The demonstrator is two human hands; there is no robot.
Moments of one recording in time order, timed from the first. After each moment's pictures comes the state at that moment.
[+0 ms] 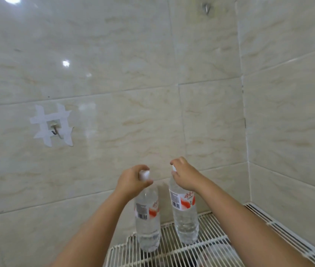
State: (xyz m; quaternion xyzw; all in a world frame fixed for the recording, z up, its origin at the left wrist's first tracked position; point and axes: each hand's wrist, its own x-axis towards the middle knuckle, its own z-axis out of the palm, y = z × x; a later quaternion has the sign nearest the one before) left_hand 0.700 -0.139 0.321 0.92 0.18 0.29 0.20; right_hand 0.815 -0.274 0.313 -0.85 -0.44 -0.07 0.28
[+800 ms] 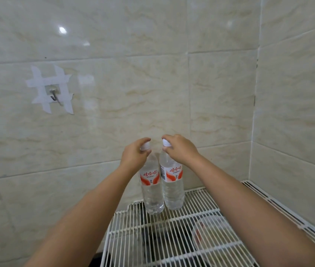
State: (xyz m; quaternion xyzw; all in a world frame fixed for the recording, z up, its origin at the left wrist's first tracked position) left_hand 0.710 -0.135 0.304 0.87 0.18 0.36 0.29; right_hand 0.803 -0.252 0.312 -0.85 -0.43 -0.15 0.26
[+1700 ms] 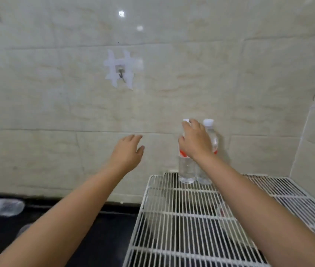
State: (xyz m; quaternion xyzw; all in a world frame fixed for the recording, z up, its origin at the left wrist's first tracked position) left_hand 0.556 -0.124 0.277 0.90 0.32 0.29 0.05; right_hand 0.707 -0.242 0.301 -0.82 -0.46 -0.21 0.28
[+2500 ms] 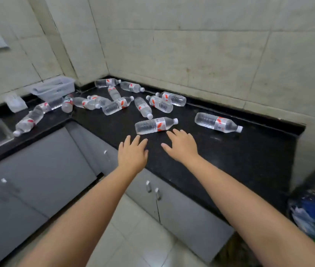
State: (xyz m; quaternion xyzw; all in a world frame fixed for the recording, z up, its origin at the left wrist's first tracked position) left_hand -0.043 -0.150 0.086 0.77 0.64 0.06 0.00; right_hand 0.115 -0.146 0.085 -0.67 -0.73 0.05 0.15
